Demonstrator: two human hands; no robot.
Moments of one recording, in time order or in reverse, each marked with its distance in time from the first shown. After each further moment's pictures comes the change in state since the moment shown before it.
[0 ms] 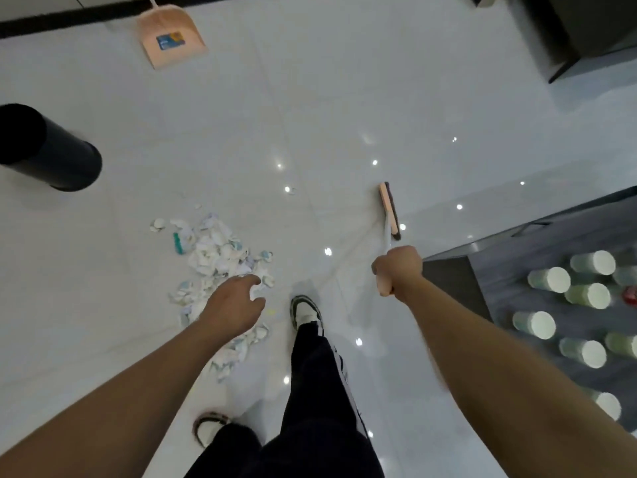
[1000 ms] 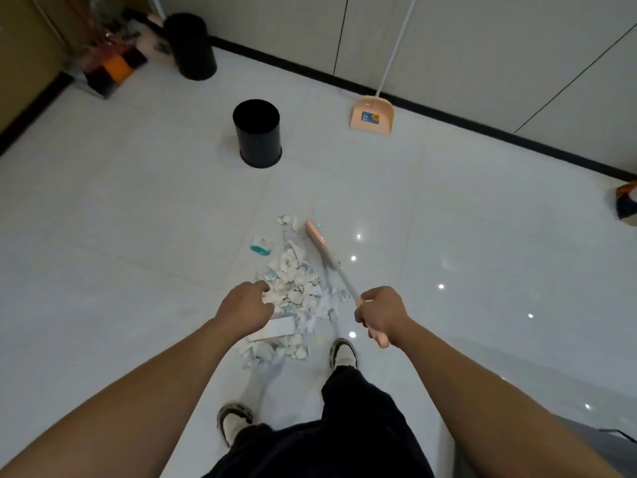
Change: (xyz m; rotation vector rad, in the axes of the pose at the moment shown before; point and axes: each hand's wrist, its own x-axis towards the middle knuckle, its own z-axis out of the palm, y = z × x) left_hand -0.170 -0.197 -0.018 -0.386 0.297 -0.376; right_hand -0.213 -0.062 0.166 -0.460 -0.429 -0.557
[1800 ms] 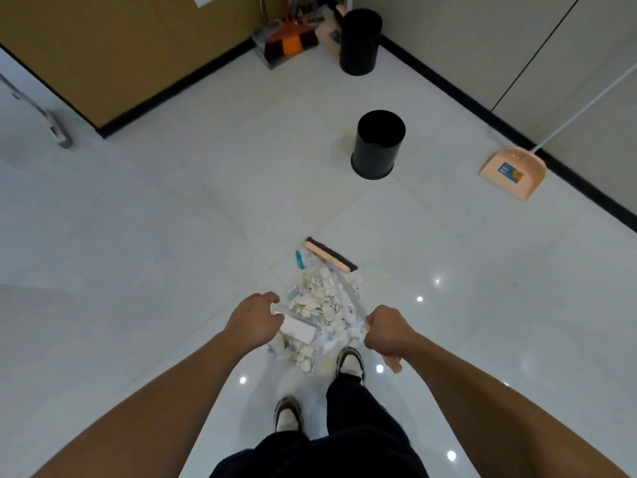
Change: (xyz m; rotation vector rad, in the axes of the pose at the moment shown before) left_hand 0.008 0.041 0.012 -0.300 0.189 -0.473; right_hand 0.129 -0.098 -0.026 -0.959 -0.468 -0.377
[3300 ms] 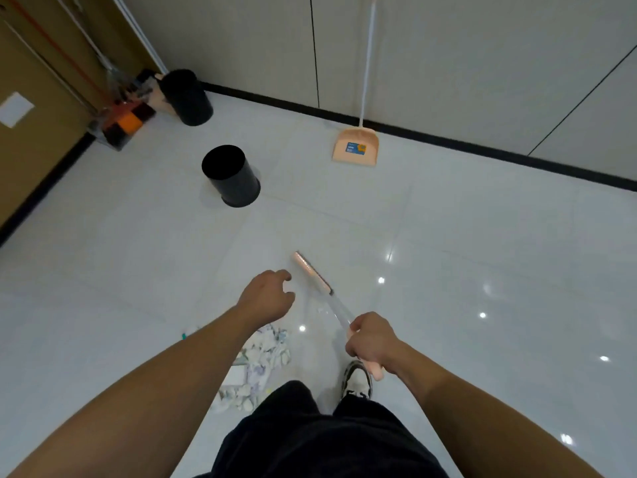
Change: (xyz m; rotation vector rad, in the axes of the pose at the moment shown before) left_hand -0.058 0.353 0.152 0.346 -0.050 0.443; right_hand -0.141 0.312 -0.029 0.839 0.180 0.150
